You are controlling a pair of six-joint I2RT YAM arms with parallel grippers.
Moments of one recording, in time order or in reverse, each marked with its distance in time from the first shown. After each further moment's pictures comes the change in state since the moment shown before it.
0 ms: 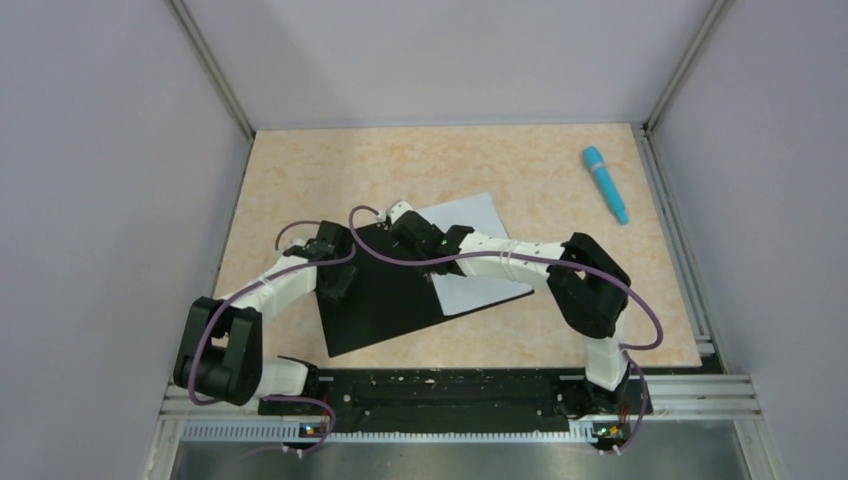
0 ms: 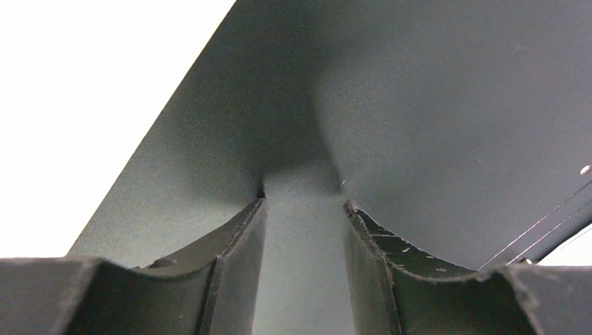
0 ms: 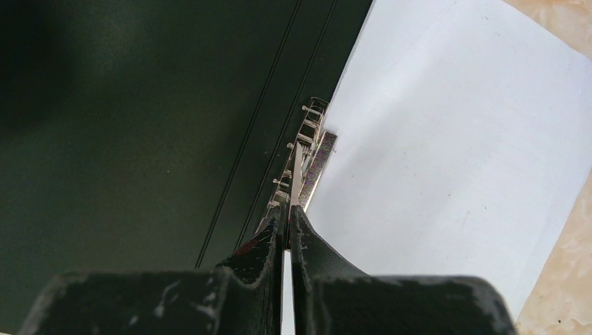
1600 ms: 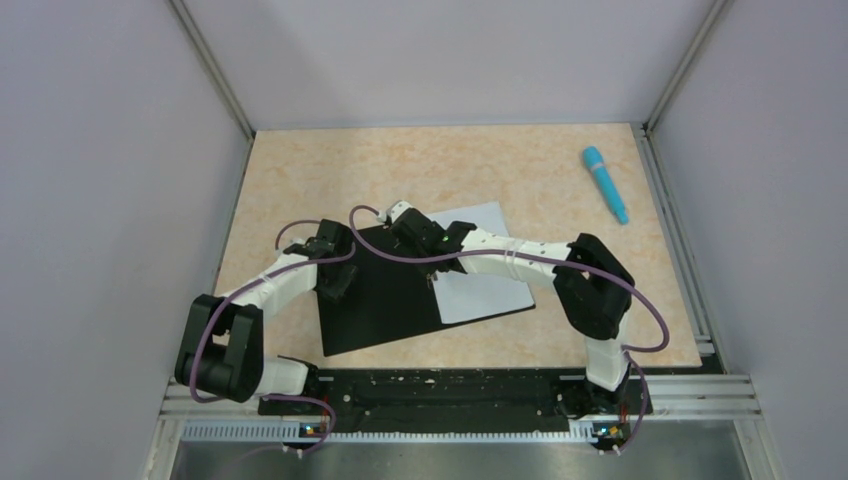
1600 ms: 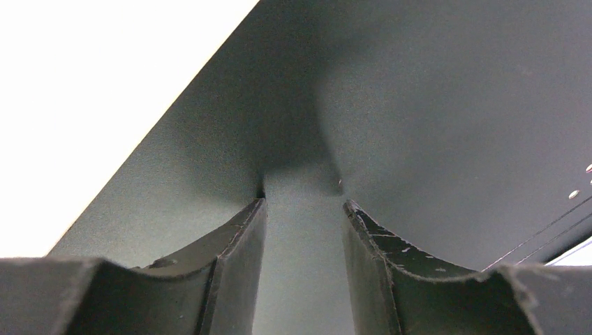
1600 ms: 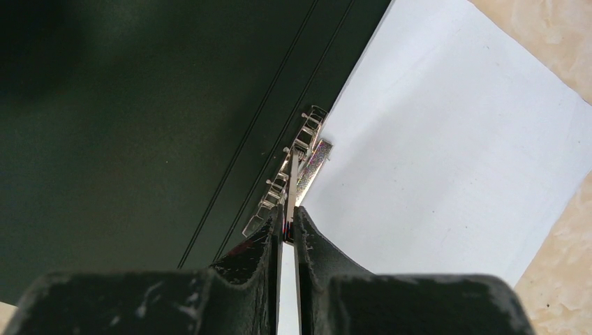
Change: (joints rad) left arm 0.005 0.015 0.014 -0.013 0.008 -0.002; right arm 0.000 -0.020 0.028 -0.087 -0.028 -0.008
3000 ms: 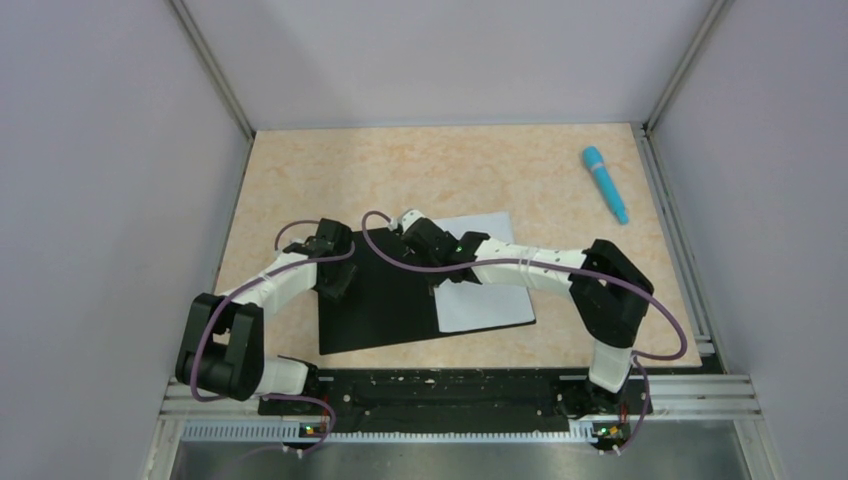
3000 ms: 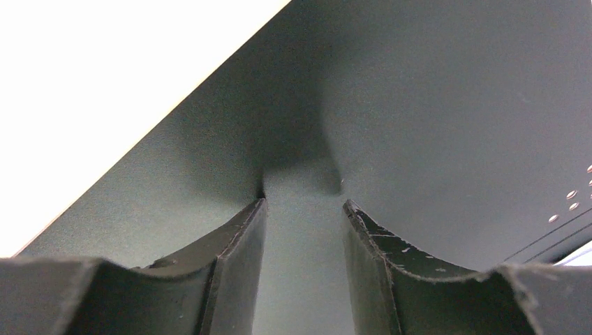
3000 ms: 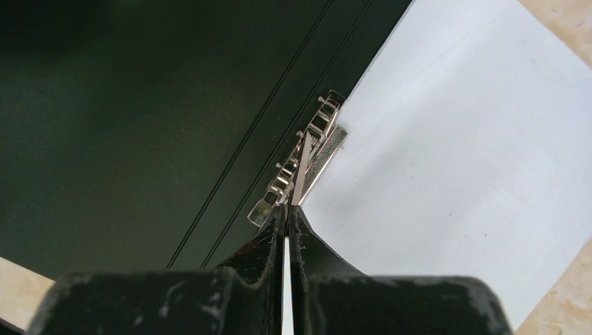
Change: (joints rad) left arm 0.008 0.006 0.006 -0.004 0.012 -0.016; right arm 0.007 -0.097 -0.146 0.056 -0.049 0.064
